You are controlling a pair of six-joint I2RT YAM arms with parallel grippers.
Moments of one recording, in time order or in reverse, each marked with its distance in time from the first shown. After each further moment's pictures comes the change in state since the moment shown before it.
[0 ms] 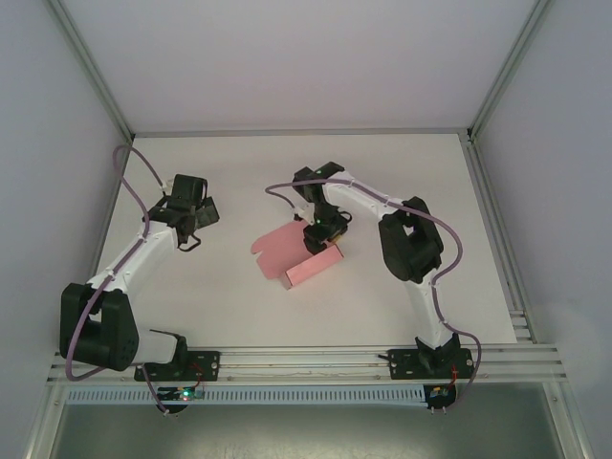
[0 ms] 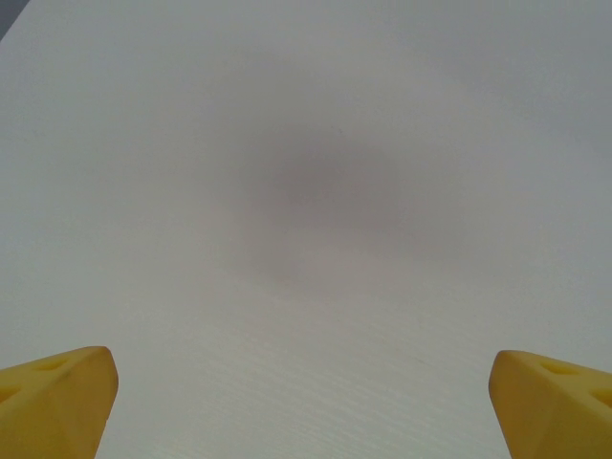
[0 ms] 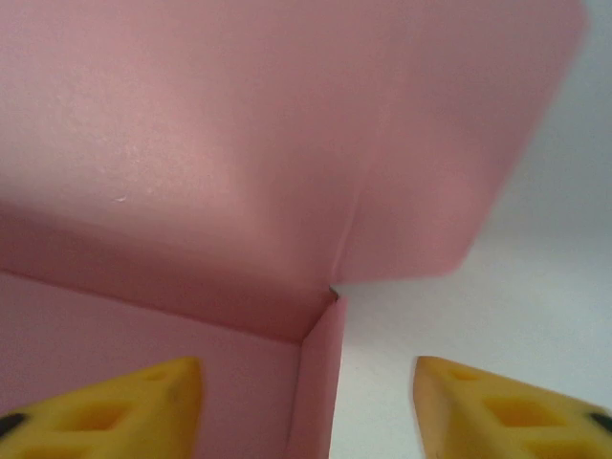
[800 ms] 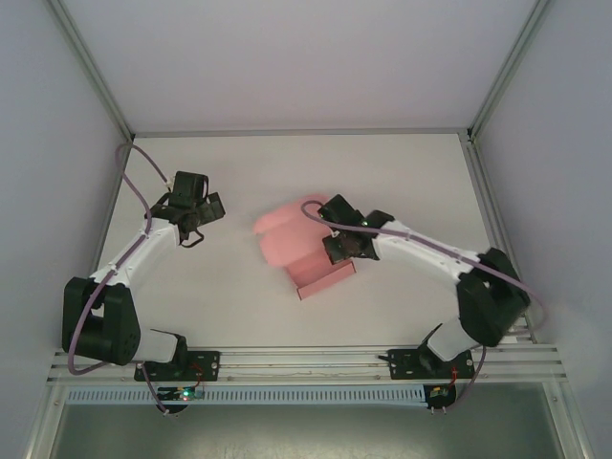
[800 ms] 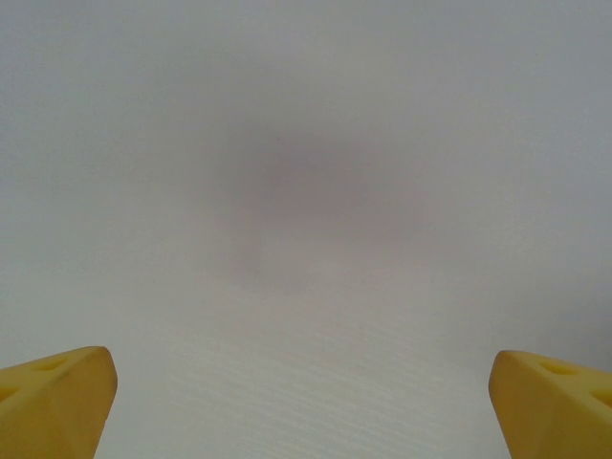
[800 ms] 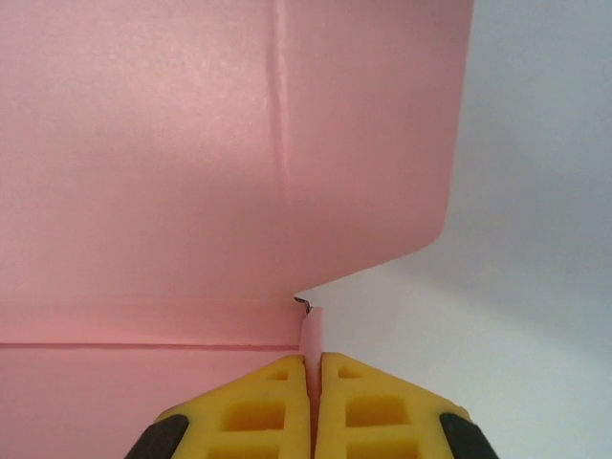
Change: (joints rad) left arm 0.000 0.032 0.016 0.060 0.088 0.004; right arm 0.090 -0.666 -0.740 0.693 0.294 0.421
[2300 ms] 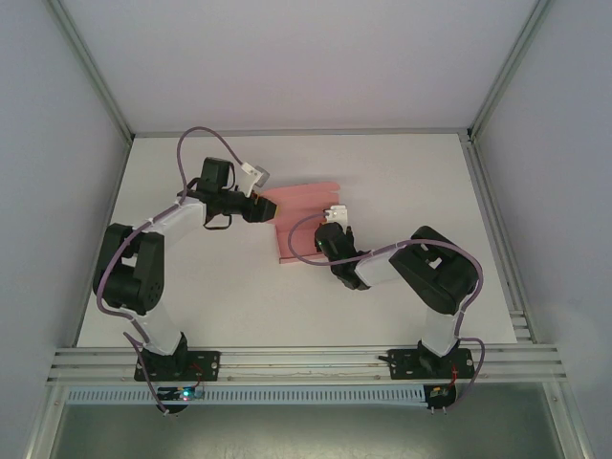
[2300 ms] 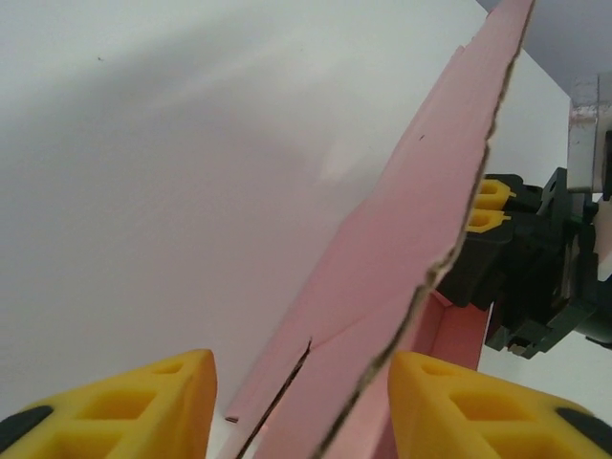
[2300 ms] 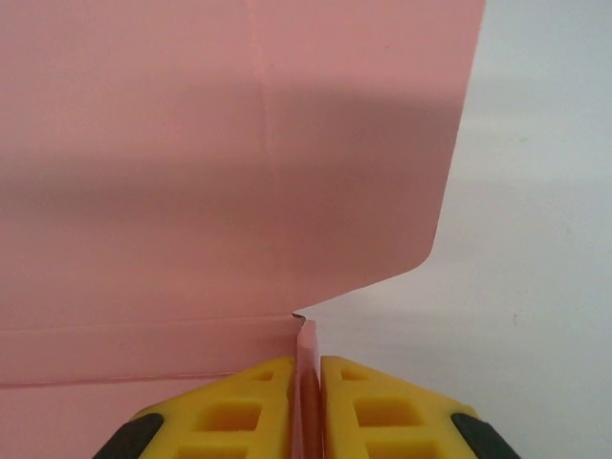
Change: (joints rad) left arm -0.068 0.343 0.150 0.285 1.014 0.630; right arm 0.046 0.333 -0.341 1.219 0.356 0.106
